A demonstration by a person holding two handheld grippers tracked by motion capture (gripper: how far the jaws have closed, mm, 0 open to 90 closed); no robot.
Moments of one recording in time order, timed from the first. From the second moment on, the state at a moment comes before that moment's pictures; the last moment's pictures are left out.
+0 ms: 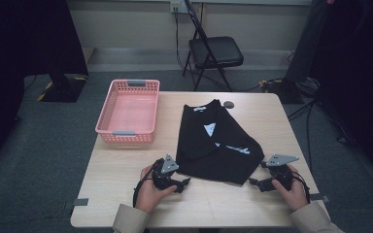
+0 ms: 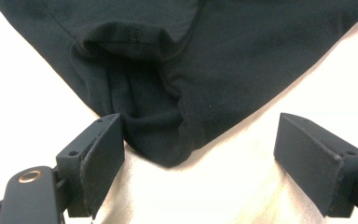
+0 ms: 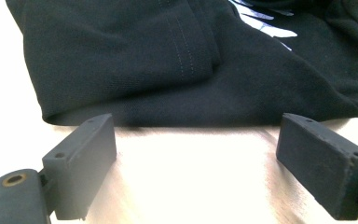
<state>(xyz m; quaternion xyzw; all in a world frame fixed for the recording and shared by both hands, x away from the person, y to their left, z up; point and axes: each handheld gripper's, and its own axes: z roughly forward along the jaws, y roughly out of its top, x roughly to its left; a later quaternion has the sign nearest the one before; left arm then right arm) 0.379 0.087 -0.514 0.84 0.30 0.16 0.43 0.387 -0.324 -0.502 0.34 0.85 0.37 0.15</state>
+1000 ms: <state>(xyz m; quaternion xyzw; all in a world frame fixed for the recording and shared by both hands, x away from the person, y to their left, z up) 0.379 0.087 -0.514 0.84 0.30 0.16 0.43 0.426 -0.289 -0.470 0.33 0.83 0.41 0.15</state>
